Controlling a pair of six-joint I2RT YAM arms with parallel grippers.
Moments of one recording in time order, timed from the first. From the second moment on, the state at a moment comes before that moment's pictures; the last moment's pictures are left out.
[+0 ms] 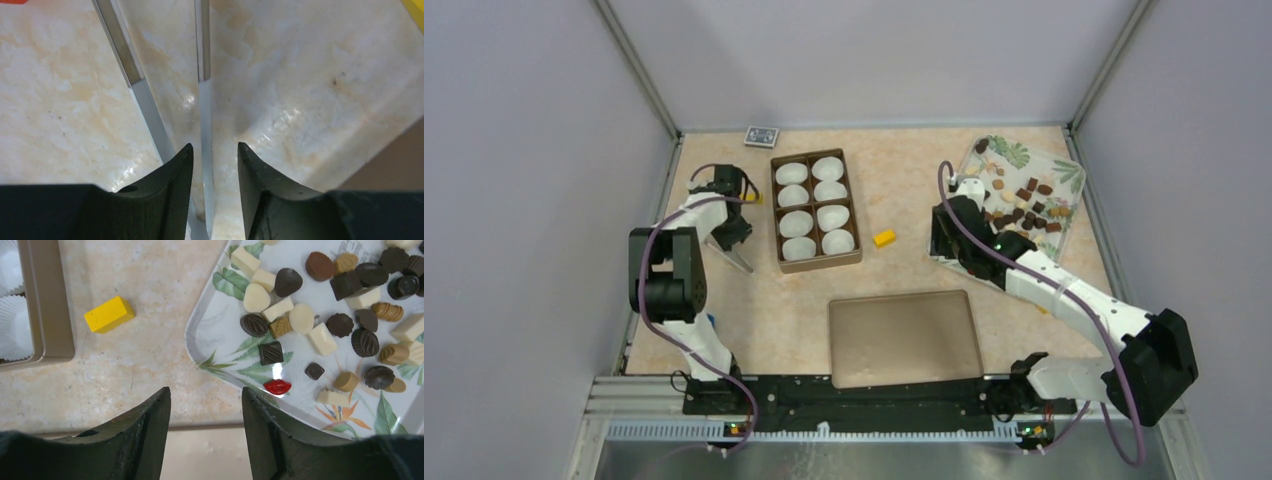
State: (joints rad) left arm 0.00 1.78 1.19 -0.62 -0.33 -0.68; right arm 0.66 1.22 0.93 -0.48 0.46 0.46
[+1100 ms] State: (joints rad) left arm -0.38 1.54 1.58 -0.80 -0.34 -0.45; right arm 0.66 1.02 0.91 -0.55 0.54 0.51
